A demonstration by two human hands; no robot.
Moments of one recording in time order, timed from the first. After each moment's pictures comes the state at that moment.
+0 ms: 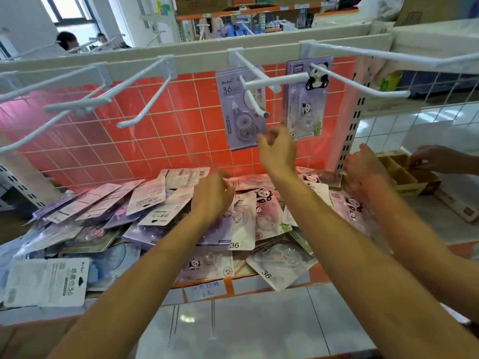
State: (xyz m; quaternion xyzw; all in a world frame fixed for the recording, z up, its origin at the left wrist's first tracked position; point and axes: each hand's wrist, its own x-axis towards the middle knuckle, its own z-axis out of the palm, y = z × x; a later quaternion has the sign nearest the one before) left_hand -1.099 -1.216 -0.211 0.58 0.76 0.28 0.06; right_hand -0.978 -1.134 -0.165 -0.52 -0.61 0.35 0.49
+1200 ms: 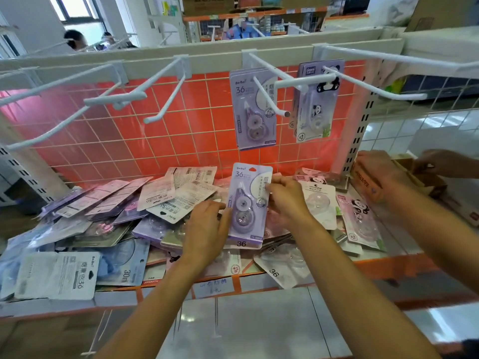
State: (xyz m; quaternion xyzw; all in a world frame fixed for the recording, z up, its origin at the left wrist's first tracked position) left_hand -1.110 -1.284 -0.253 0.60 0.73 0.31 0.01; right_hand -0.967 -1.182 -0.221 -0.50 -0.47 0.59 0.43
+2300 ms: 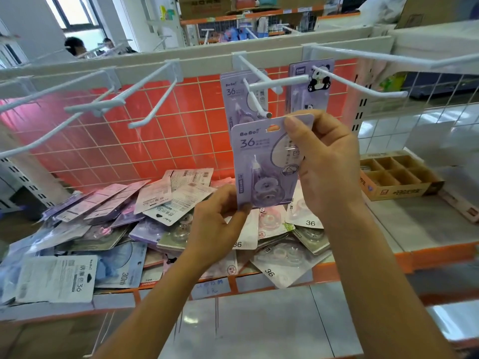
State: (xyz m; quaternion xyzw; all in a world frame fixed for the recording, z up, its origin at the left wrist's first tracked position) left_hand -1.066 -1.302 -0.196 0.64 0.52 0.55 0.14; right_hand -0.913 -1.248 -0.102 -0.18 -0.53 0.55 0.62
